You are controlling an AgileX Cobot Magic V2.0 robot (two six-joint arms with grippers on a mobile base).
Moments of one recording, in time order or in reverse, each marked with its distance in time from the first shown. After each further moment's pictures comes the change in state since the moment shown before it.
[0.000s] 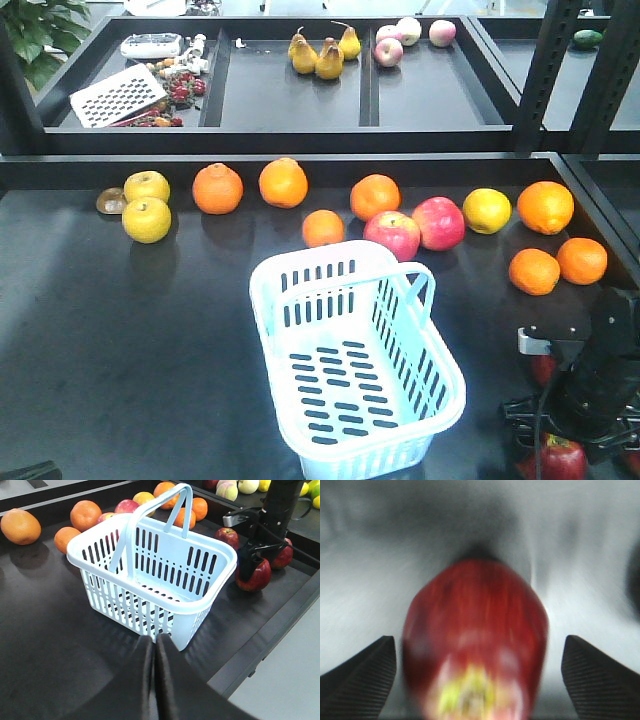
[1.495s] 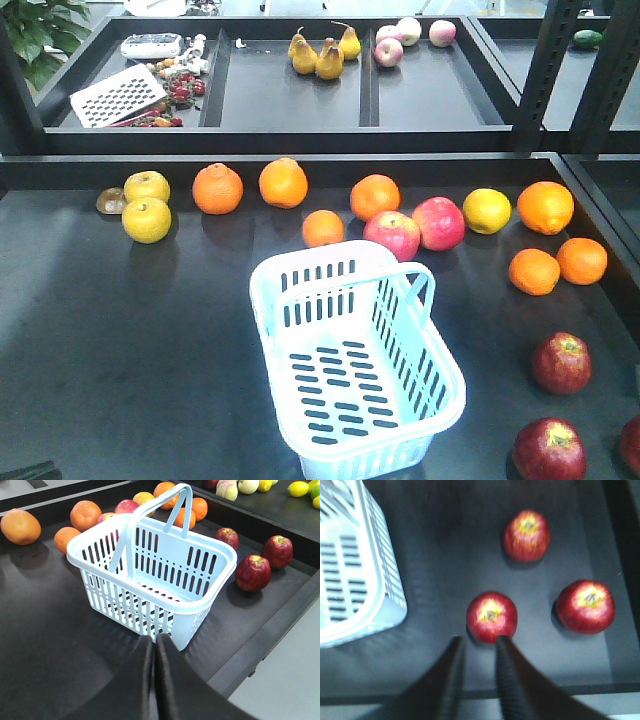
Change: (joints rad) left arm 0.000 0.000 0.000 0.000 0.000 0.000; right arm 0.000 -1.013 0.076 0.000 0.303 0.076
